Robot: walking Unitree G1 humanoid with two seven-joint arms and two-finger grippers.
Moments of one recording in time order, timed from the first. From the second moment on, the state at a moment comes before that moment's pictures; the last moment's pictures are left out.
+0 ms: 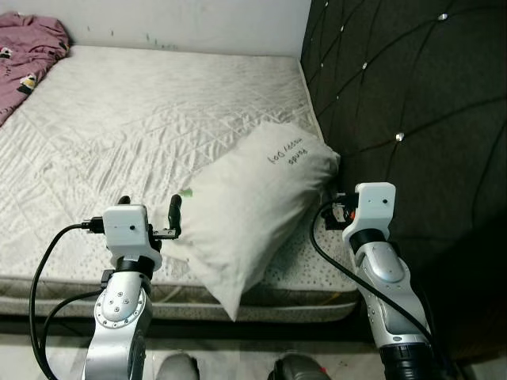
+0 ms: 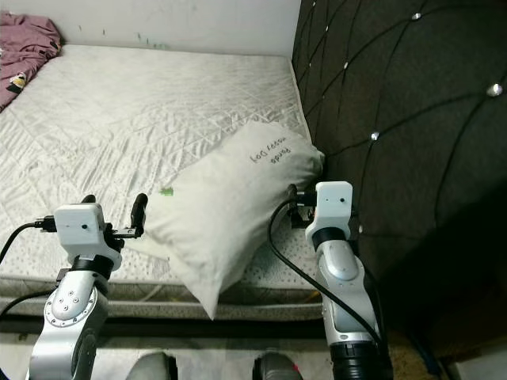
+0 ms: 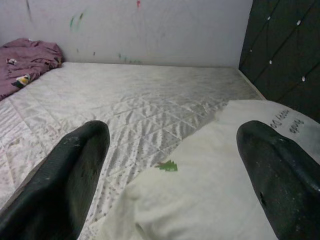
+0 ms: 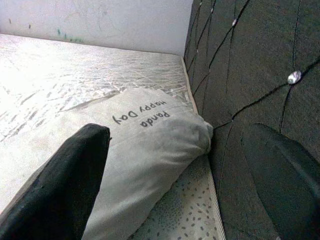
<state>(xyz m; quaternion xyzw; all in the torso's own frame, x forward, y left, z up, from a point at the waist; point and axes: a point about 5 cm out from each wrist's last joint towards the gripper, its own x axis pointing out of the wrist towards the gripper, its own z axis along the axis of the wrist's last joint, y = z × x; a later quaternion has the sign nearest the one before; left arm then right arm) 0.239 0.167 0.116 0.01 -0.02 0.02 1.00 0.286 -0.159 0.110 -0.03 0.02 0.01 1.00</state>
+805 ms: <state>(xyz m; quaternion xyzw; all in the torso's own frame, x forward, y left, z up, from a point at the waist) 0.239 0.172 0.112 0.01 -0.01 0.03 1.00 0.288 -0.153 0.103 -0.03 0.04 0.02 1.00</state>
